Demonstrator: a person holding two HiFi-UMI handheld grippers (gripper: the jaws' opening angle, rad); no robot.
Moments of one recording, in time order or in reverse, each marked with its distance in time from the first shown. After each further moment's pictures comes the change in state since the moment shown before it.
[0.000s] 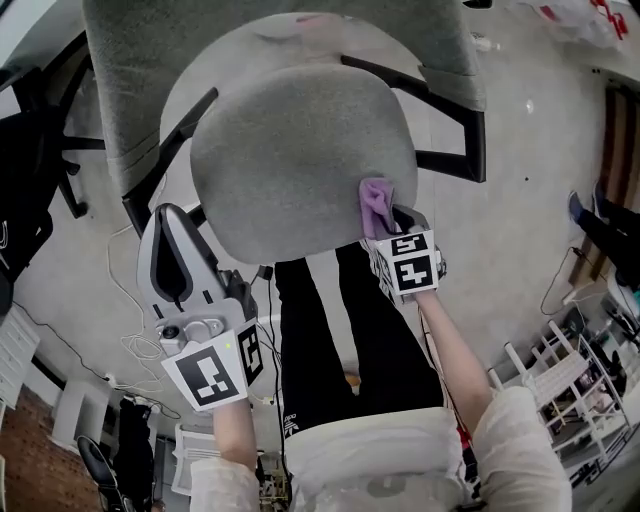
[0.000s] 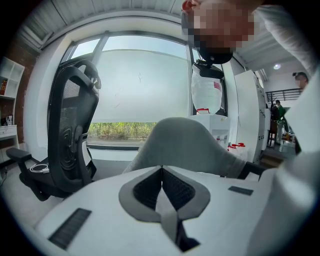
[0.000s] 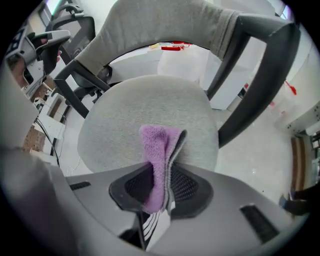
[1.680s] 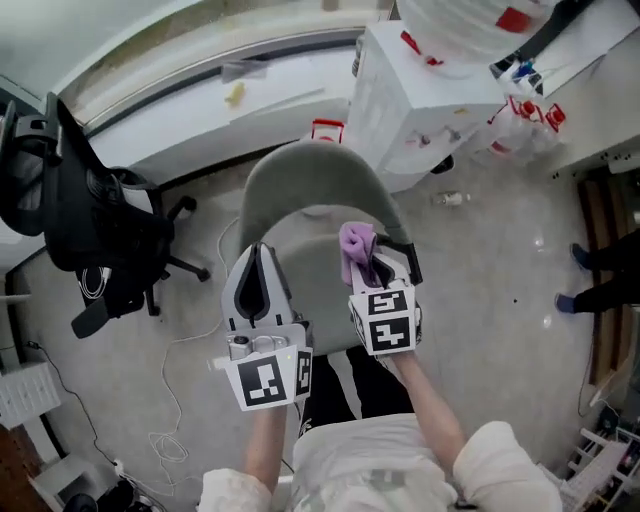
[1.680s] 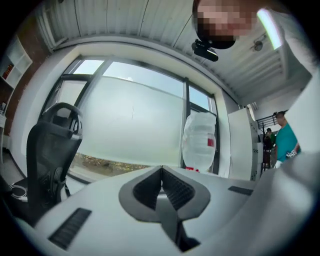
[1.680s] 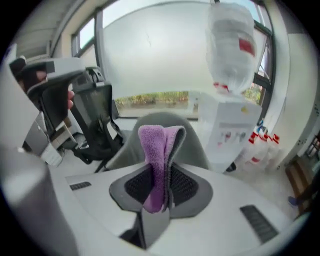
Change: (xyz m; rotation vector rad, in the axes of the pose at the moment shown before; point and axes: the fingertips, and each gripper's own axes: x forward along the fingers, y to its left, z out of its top) left arm -0.045 -0.073 0.257 -0.074 -0.329 -0.123; right arm -0.286 0.054 0.247 -0.013 -0.590 -0.051
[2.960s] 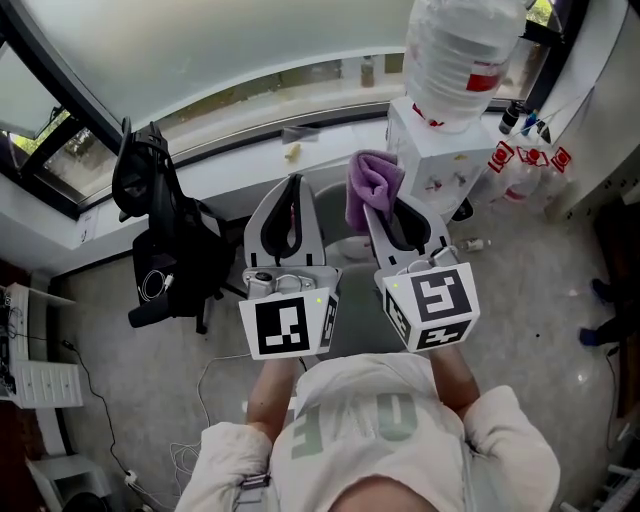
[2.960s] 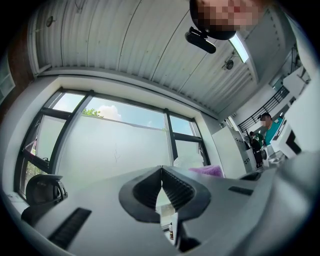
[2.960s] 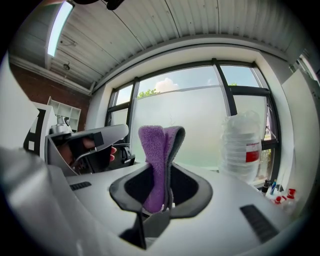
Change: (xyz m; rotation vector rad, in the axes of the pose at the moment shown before) left arm -0.054 -0.064 0.264 0.193 -0.343 -0.135; right arm -0.290 0.079 0.251 -0.165 -0.791 0.129
